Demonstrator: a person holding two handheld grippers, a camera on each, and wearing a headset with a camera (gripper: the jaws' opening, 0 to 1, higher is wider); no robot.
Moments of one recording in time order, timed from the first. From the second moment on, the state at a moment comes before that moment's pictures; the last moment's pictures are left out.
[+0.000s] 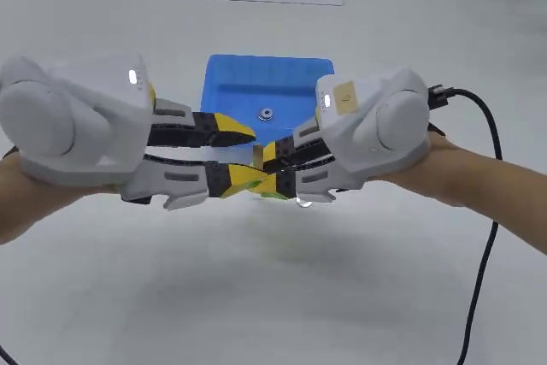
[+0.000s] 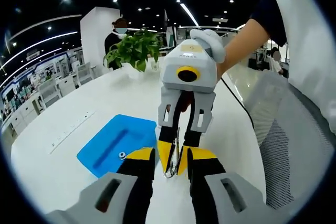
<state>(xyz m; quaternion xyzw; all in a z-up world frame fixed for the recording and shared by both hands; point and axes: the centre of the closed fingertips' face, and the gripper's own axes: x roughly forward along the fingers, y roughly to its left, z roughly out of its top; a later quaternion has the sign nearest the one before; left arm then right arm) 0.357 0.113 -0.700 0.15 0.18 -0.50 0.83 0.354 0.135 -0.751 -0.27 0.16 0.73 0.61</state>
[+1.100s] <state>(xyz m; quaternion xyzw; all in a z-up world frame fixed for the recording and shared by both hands) 0.333 0.168 -0.663 -0.01 0.10 -0.37 0.92 0.416 0.147 -0.678 -0.27 0.10 0.69 0.66</state>
